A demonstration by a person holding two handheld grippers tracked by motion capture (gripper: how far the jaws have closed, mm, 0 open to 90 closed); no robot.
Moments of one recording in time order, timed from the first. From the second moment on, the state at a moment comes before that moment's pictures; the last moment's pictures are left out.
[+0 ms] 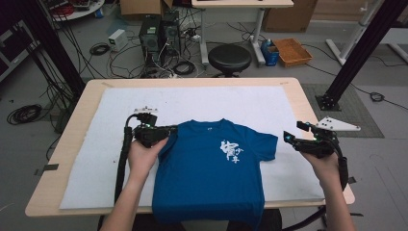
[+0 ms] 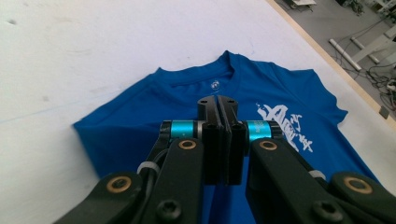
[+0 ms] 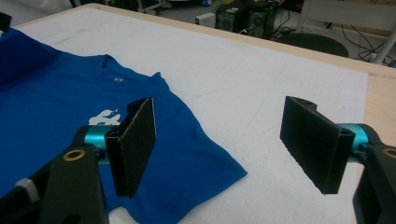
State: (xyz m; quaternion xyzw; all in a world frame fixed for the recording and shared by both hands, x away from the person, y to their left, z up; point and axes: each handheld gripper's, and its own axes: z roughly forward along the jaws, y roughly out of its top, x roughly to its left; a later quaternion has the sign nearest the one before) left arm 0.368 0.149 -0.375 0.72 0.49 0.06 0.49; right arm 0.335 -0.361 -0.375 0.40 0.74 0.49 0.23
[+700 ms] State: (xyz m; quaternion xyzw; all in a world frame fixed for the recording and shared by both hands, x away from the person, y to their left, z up) left arm 0.365 0.151 -0.383 0.72 0.39 0.14 0.55; right arm 0.339 -0.360 -0.381 0.41 0.74 0.48 0.22
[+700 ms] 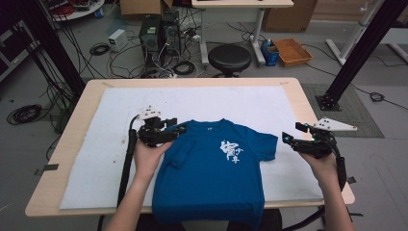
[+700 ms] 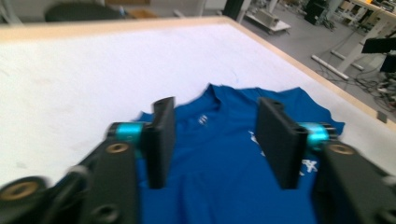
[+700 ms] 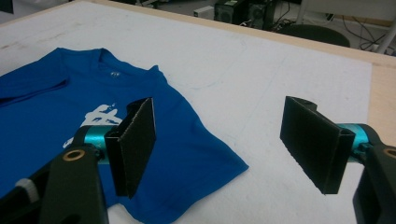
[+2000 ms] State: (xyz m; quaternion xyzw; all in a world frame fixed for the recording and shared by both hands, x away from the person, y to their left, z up) left arm 0.315 0.288 -0.406 0.67 0.32 0.24 0.63; right arm 0.387 -0.348 -0.428 0.50 0.76 0.38 0.19
